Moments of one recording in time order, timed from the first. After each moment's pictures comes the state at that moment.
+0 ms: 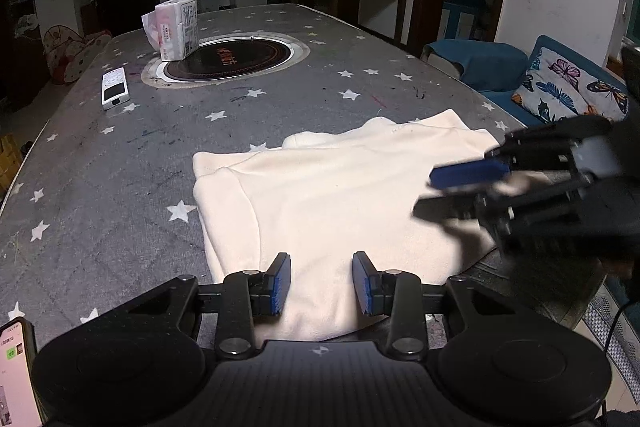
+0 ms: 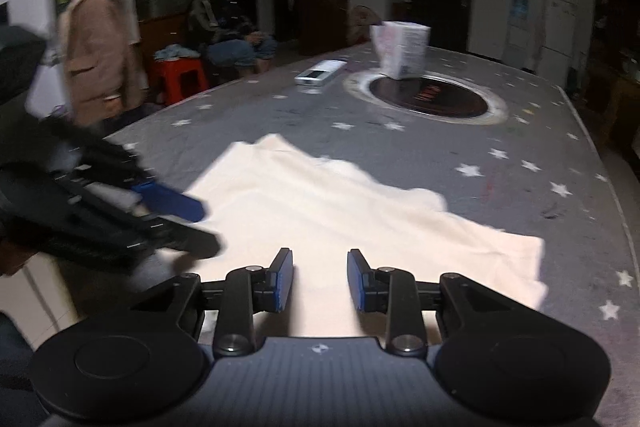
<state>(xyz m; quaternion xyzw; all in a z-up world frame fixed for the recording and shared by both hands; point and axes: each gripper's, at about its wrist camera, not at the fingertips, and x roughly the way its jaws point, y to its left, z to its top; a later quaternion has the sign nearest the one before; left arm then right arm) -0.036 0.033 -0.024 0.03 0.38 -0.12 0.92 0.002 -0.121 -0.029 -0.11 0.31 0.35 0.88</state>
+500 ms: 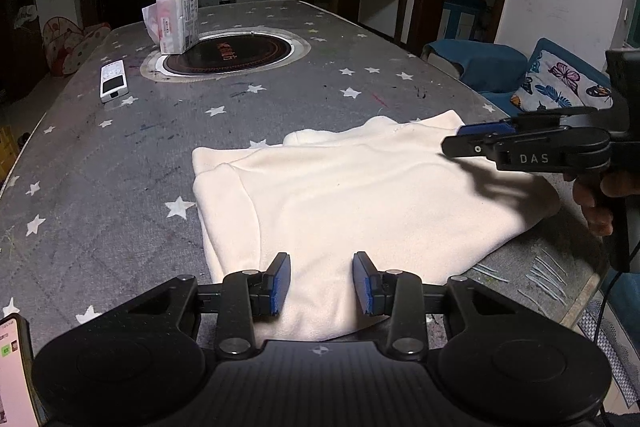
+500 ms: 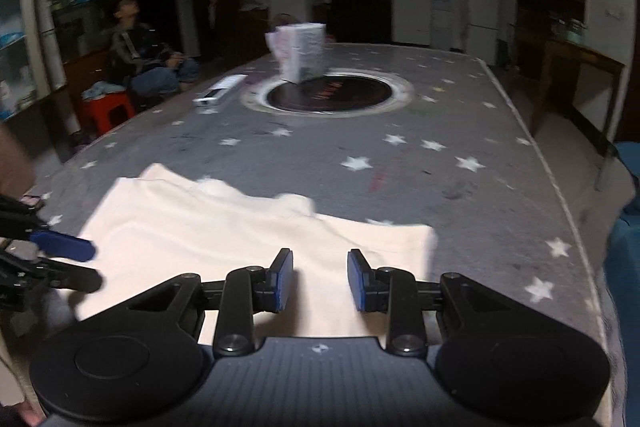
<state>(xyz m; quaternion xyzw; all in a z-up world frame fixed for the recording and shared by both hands) -0.034 0.037 -0.024 0.02 0.38 -0.12 0.92 0.047 -0.172 -0.035 -0.05 0.32 0.25 0.91</state>
